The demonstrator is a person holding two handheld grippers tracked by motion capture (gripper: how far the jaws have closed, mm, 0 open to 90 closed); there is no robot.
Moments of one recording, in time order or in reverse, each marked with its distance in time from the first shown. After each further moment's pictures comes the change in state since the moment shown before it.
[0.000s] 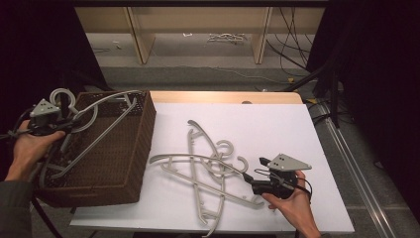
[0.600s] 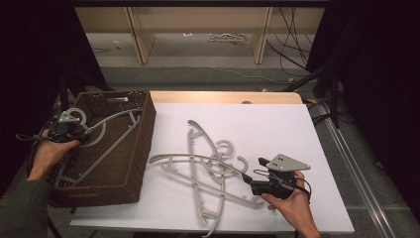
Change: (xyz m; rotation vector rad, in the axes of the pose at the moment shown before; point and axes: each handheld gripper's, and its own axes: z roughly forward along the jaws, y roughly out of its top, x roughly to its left) left arm -0.009 -0.030 0.045 0.269 0.056 0.025; right arm 0.001 0.000 0.001 0.006 0.012 -0.004
